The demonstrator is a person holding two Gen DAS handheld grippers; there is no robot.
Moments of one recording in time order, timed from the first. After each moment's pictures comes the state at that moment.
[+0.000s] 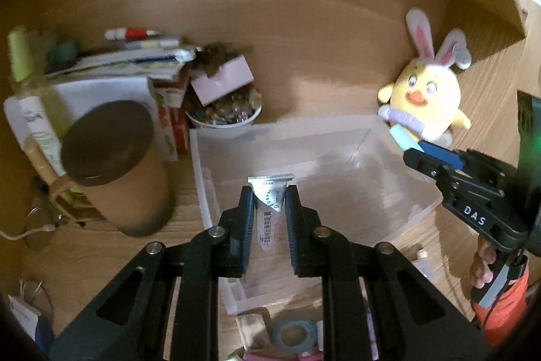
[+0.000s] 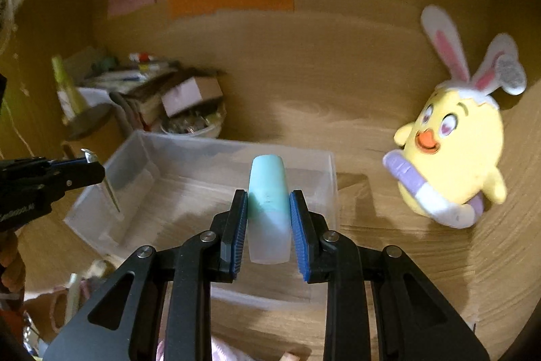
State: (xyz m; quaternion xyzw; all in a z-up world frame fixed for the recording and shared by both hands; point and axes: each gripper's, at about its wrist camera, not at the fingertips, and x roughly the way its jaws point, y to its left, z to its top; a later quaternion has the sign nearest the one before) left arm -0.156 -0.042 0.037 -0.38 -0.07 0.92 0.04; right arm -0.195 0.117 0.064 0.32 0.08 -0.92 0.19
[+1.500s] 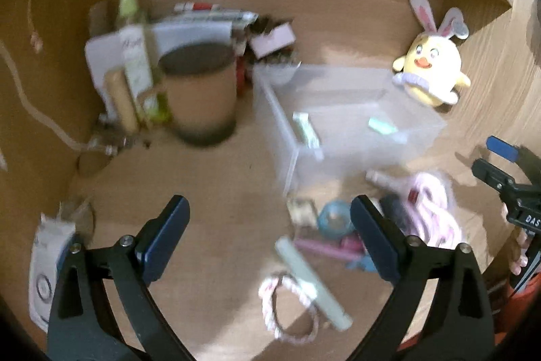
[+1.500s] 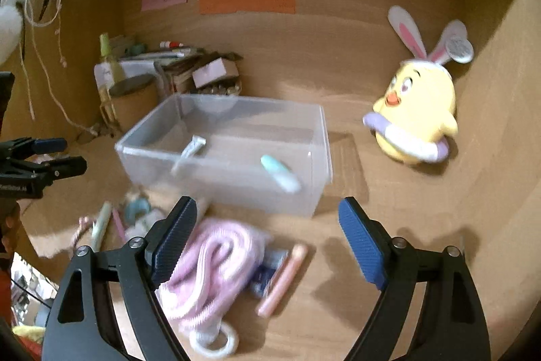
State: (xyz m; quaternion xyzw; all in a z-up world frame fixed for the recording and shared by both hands) left arm -0.031 -0.068 0.020 -0.38 -0.05 0.92 -0.02; right arm -0.073 0.157 0.061 0.30 0.08 -0.93 0.19
